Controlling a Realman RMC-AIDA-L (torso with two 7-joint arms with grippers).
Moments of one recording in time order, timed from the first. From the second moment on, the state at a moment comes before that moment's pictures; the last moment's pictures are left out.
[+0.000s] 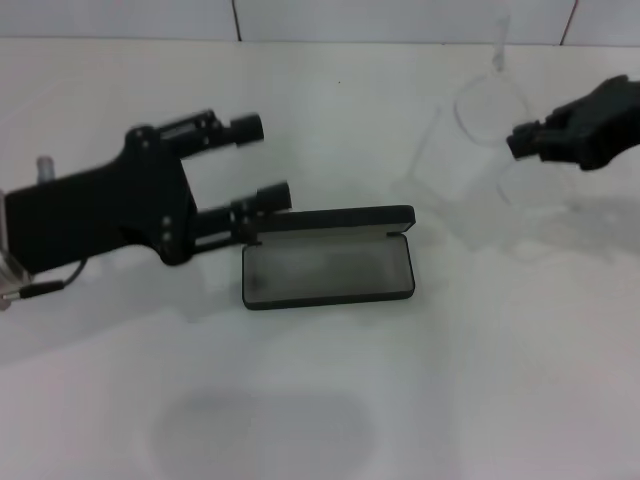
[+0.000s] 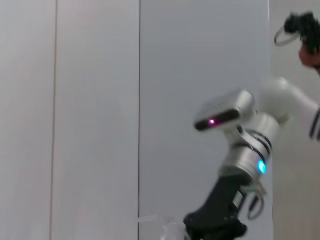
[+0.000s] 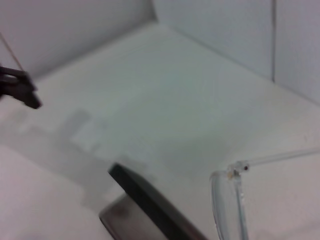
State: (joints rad) left arm -0.25 -2.09 1.05 0.94 1.40 1.70 -1.25; right arm 0.51 2.02 -1.04 -1.48 -2.09 -1.64 2.25
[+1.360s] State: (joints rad) left arm -0.52 -2.09 1.20 0.86 1.19 1.64 -1.24; right arm 0.46 2.03 -1.26 -1.06 -1.56 -1.74 1.62
